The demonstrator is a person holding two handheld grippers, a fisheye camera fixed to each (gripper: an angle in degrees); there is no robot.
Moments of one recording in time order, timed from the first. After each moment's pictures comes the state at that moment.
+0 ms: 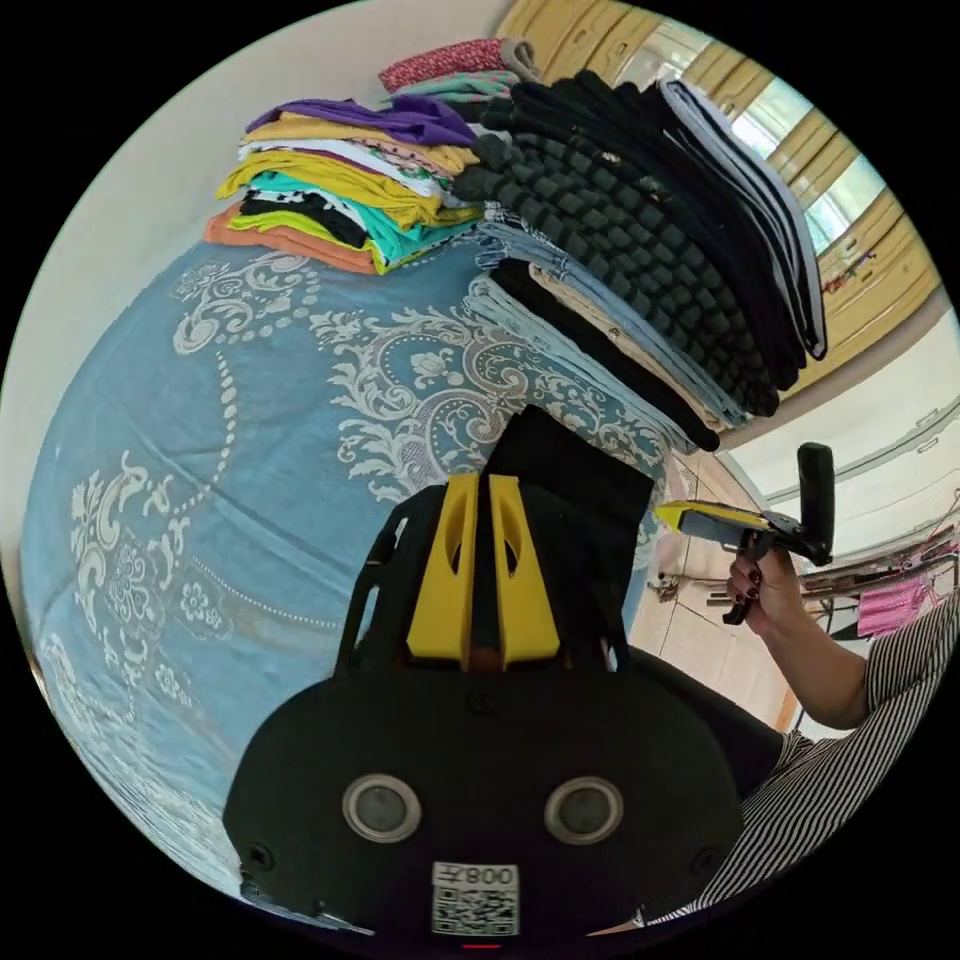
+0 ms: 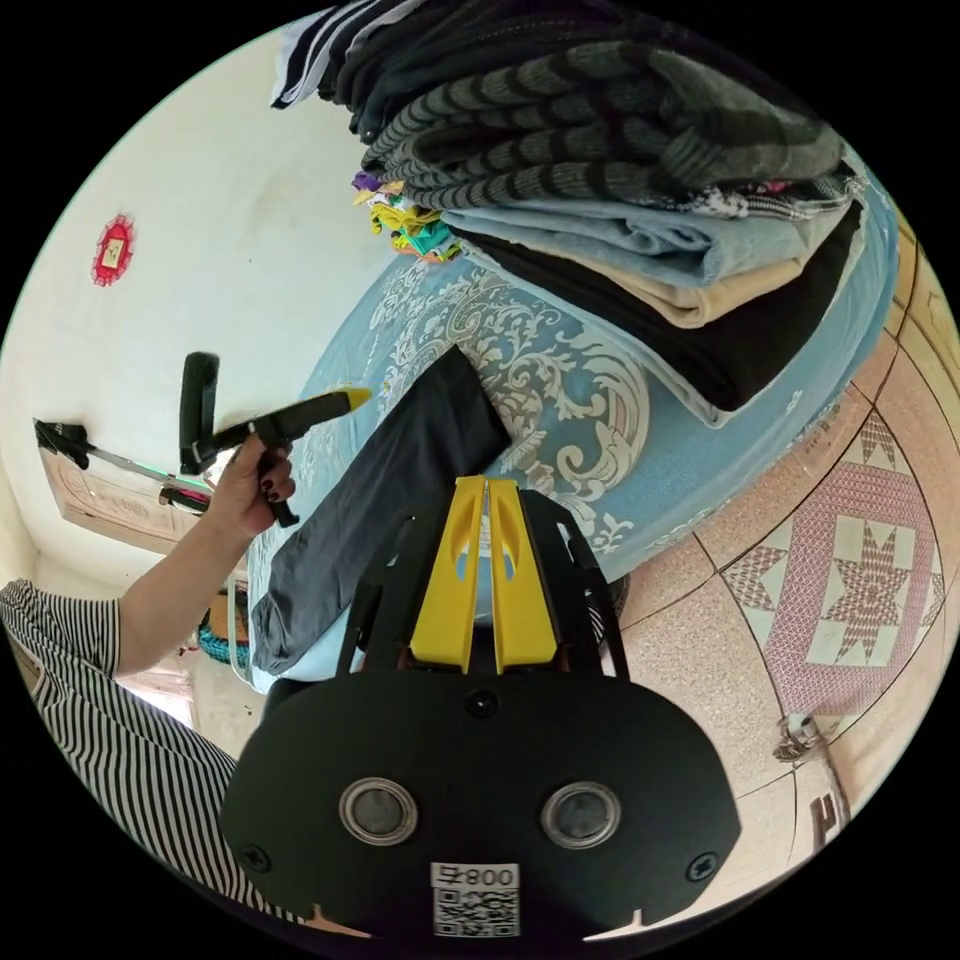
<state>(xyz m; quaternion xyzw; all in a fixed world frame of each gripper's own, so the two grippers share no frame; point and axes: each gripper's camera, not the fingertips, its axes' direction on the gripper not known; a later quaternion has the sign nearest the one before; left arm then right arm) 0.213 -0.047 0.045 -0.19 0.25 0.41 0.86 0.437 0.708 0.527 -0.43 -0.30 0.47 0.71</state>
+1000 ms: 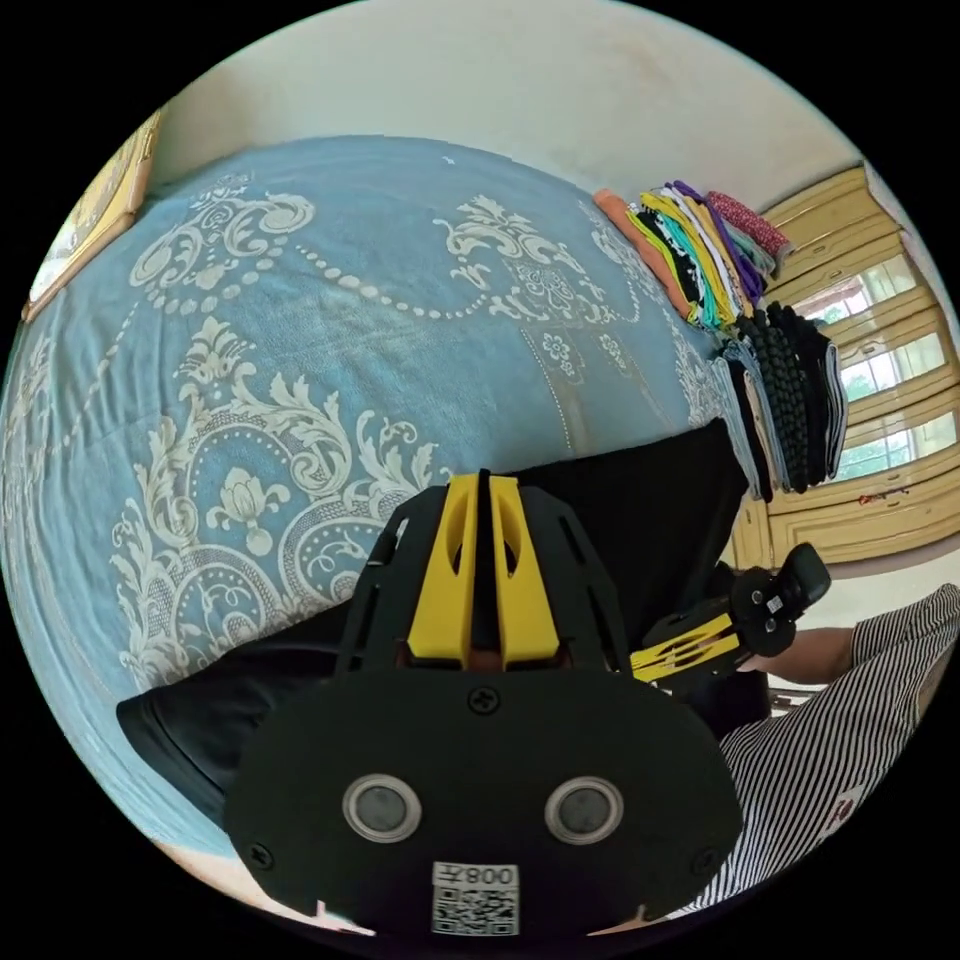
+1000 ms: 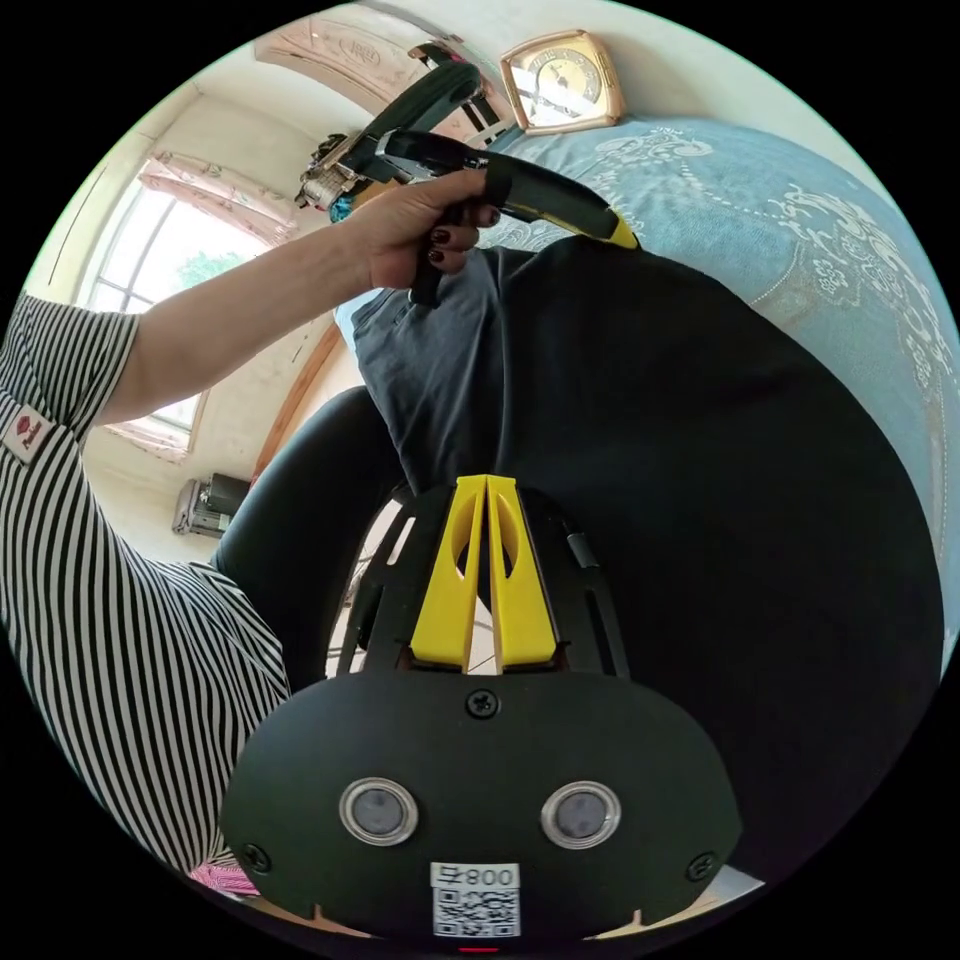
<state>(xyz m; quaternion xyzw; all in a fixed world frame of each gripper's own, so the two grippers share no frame) -0.349 -0.072 -0.014 -0.19 0.23 0.12 0.95 -0.015 0.388 0.554 -0.40 -0.71 -0.03 0.58</state>
